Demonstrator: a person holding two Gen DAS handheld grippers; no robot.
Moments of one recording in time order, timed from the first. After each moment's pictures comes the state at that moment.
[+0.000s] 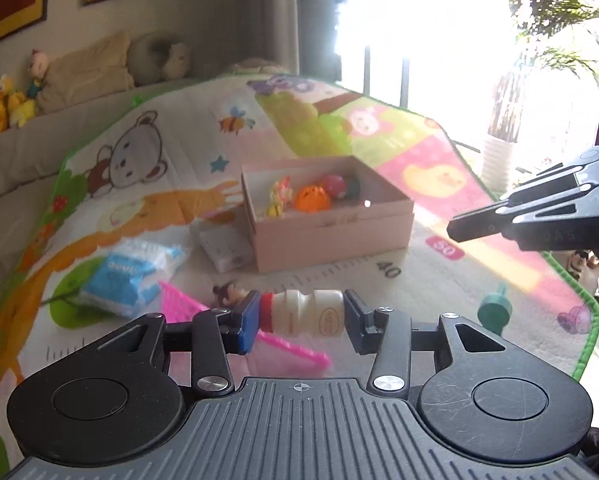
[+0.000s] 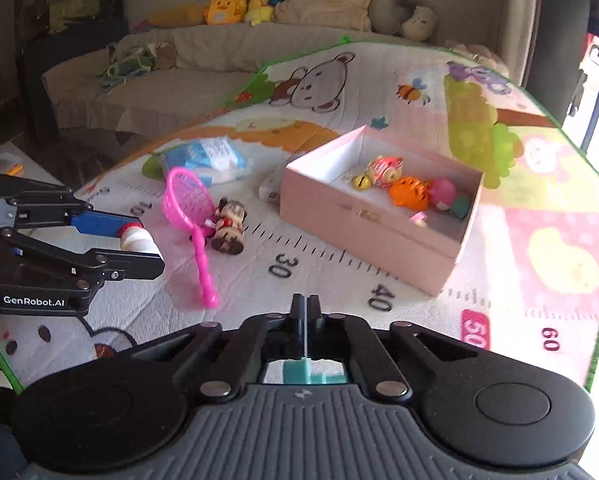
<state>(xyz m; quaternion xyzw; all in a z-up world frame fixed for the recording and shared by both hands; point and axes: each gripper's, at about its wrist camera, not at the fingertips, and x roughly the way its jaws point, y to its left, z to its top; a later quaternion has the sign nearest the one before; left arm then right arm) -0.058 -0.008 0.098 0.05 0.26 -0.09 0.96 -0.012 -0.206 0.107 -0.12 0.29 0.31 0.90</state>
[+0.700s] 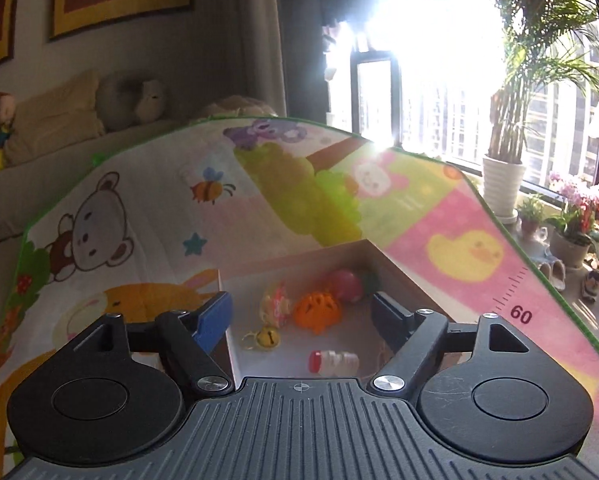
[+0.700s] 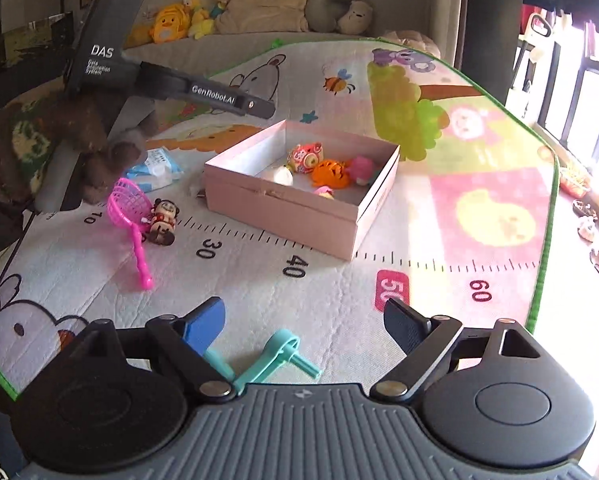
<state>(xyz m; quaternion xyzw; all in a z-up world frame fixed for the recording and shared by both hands) 0.097 -0.030 0.108 0.06 0.23 -0.10 0.97 -0.020 -0.262 0.073 -0.11 0.33 0.28 0.89</state>
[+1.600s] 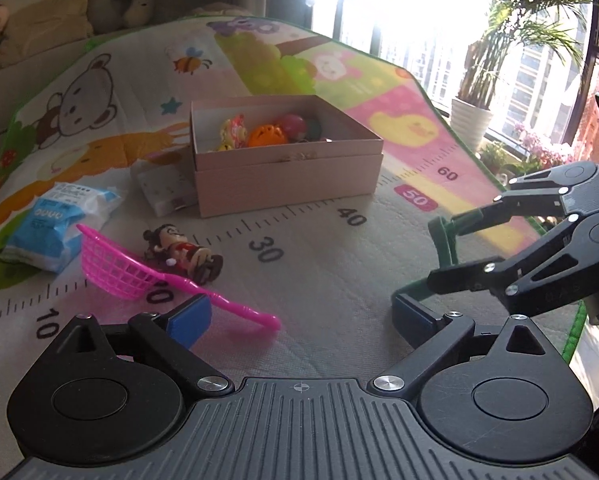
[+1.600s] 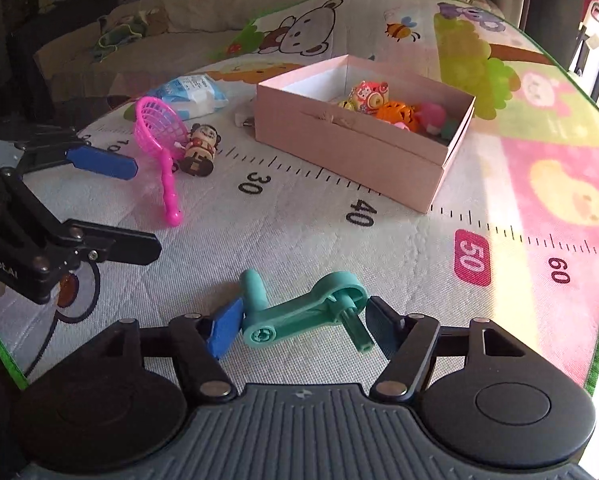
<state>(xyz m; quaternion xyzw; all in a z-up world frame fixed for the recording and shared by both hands) -0.035 -0.018 0.041 0.01 0.34 -0.14 0.93 -0.004 -0.220 0.051 -0.14 0.36 0.31 0.87</state>
